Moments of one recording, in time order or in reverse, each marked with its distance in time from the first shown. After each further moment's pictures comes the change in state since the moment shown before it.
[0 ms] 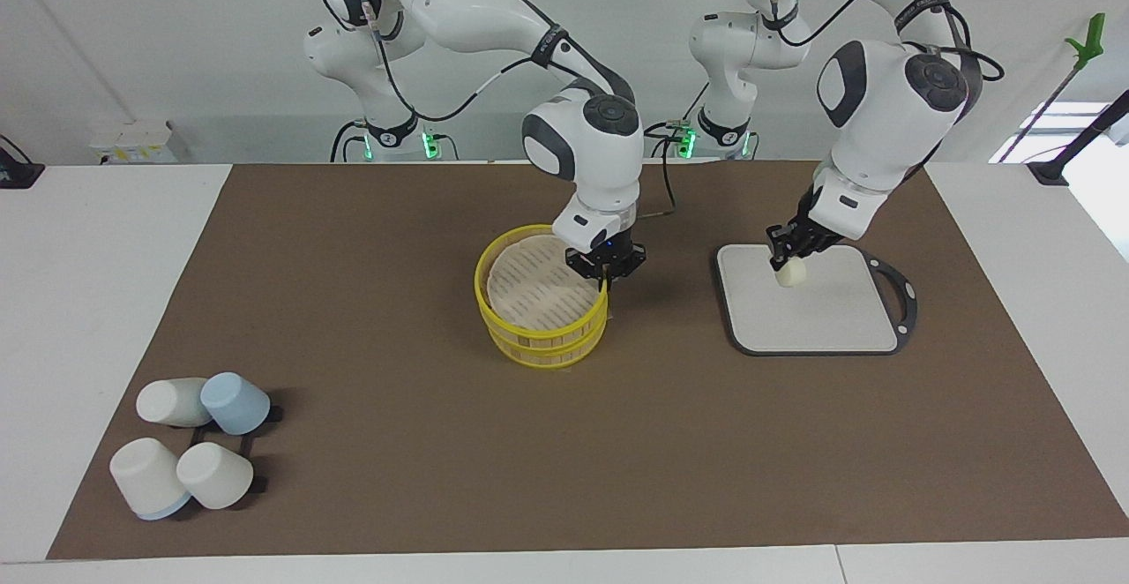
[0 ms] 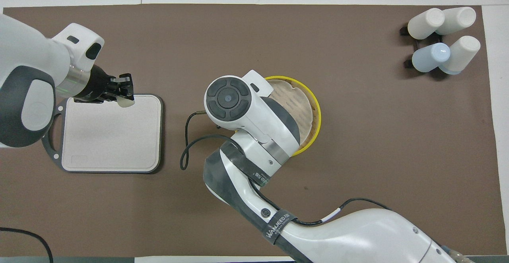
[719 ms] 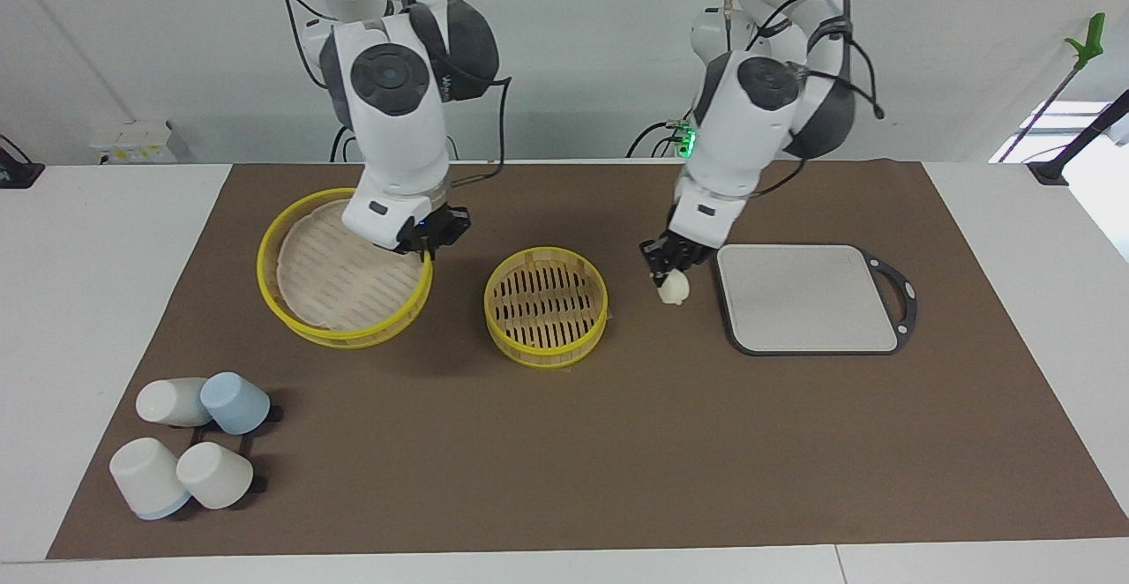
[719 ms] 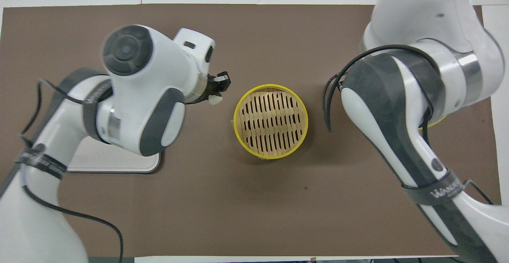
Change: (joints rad) left arm -0.352 0.155 -0.003 0.026 -0.006 0.267 -0.413; right arm -0.406 -0.188 -0.004 0.061 0.034 -0.493 -0.759
